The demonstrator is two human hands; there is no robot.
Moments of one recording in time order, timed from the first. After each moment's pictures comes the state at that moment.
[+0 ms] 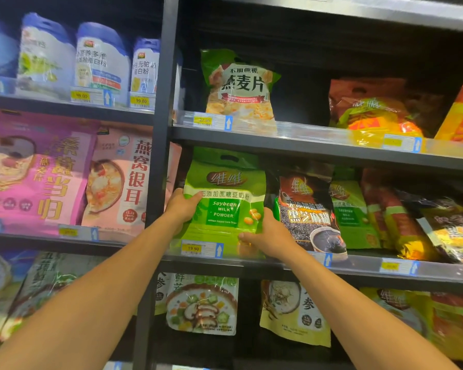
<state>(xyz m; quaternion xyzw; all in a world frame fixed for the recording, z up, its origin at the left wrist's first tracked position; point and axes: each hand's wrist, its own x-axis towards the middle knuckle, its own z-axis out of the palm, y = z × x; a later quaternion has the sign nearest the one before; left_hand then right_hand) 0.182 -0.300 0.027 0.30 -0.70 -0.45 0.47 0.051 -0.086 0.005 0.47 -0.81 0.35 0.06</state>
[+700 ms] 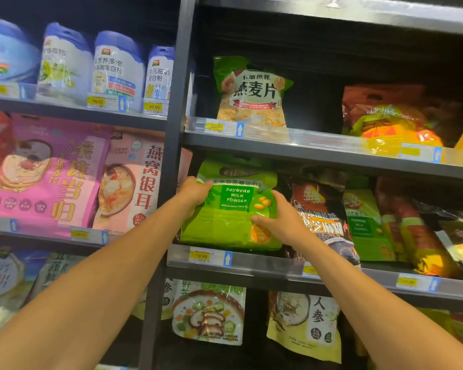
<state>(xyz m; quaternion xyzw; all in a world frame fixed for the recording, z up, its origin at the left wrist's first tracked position) 0.195 -0.278 0.083 0.32 -0.70 -0.45 0.44 0.049 -0.088 0.048 0.50 -0.75 0.42 0.10</state>
